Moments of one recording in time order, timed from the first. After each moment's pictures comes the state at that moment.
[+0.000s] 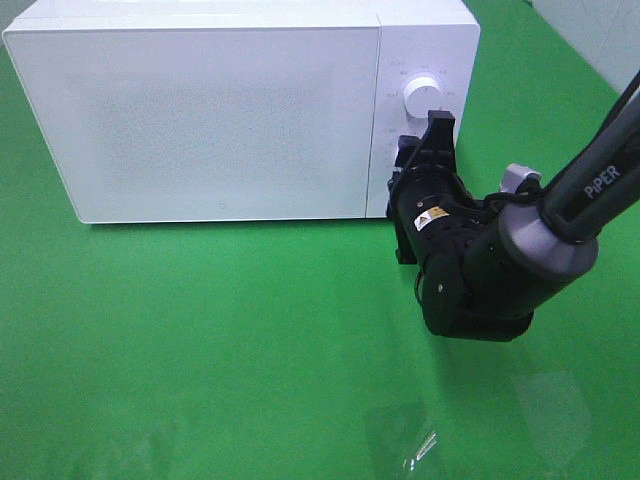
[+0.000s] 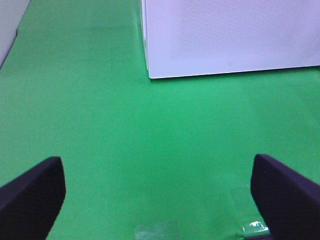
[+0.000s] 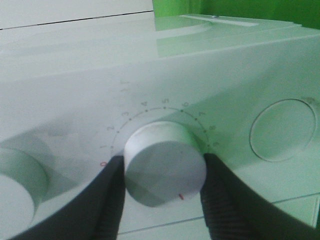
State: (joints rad) left arm 0.00 0.00 -0.52 -0.15 1.07 0.12; right arm 0.64 2.17 -0.82 0.60 -1.26 1.48
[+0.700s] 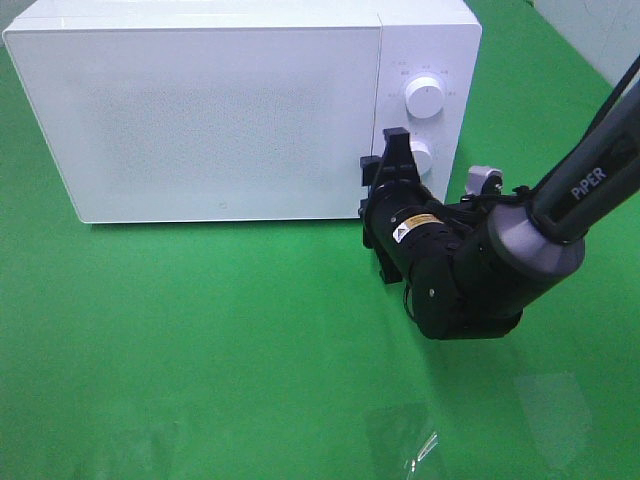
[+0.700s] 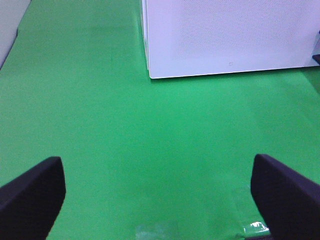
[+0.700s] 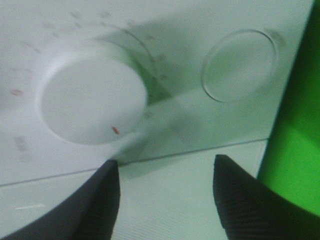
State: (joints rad) left arm 0.00 0.00 -0.52 -0.15 1.07 0.12; right arm 0.65 2.18 -0.84 0.48 -1.12 1.39
